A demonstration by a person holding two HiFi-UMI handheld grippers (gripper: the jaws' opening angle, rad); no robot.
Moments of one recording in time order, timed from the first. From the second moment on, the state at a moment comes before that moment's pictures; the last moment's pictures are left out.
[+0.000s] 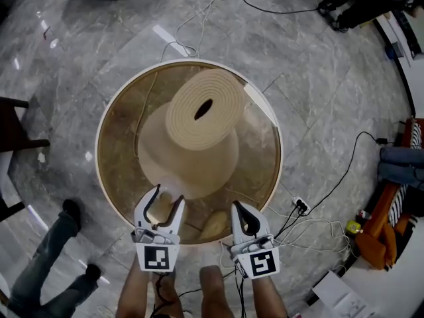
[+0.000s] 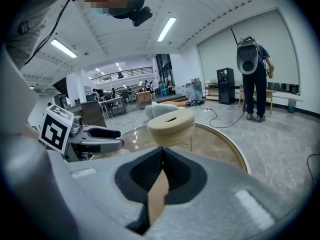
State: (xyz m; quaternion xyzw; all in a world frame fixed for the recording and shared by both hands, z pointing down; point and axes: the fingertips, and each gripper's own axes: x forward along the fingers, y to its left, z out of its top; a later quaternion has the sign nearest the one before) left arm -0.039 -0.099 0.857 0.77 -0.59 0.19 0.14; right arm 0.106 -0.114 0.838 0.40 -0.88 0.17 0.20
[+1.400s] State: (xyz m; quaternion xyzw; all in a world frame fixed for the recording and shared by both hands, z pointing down) left arm -0.021 -0.118 0.379 0.81 -0.58 0.11 0.03; right arm 0.129 -0.157 0.373 0.44 -0.89 0.04 0.07
